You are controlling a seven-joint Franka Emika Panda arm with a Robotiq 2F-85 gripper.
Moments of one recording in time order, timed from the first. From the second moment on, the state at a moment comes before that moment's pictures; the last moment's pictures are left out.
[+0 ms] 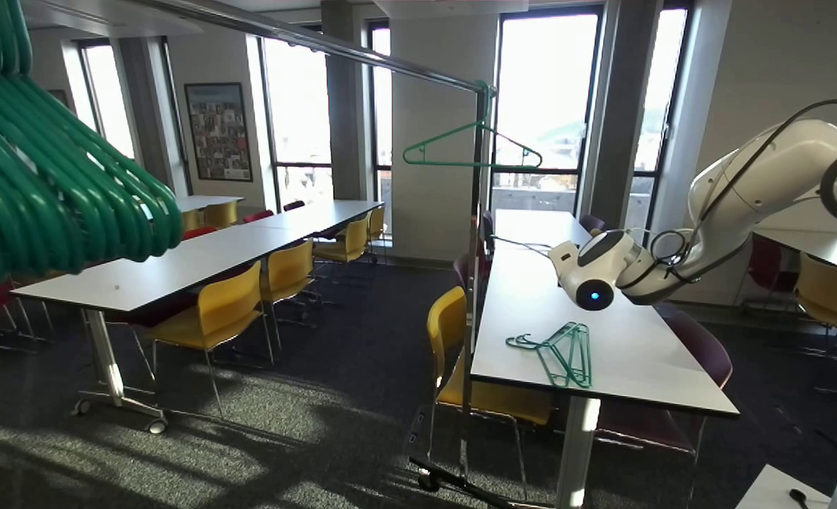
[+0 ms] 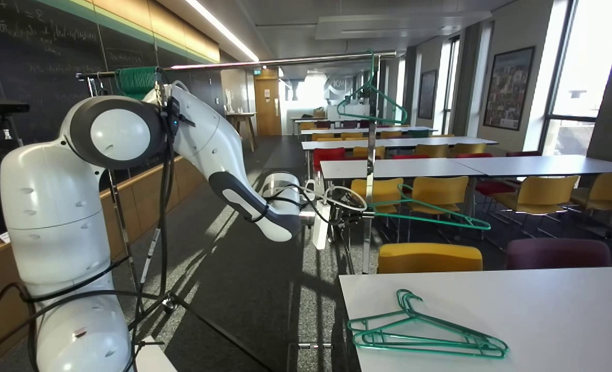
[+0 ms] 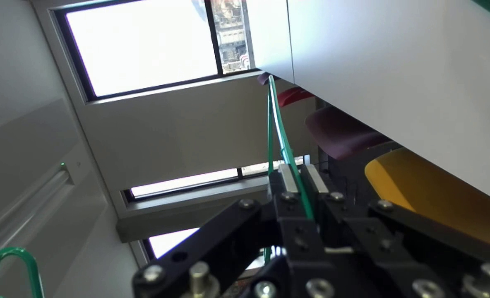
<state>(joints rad) -0.09 0.05 0.00 -2.23 -2.18 2.29 1.08</state>
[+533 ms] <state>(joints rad) -0.08 0.18 0.00 -2.21 -2.18 2.23 1.10</state>
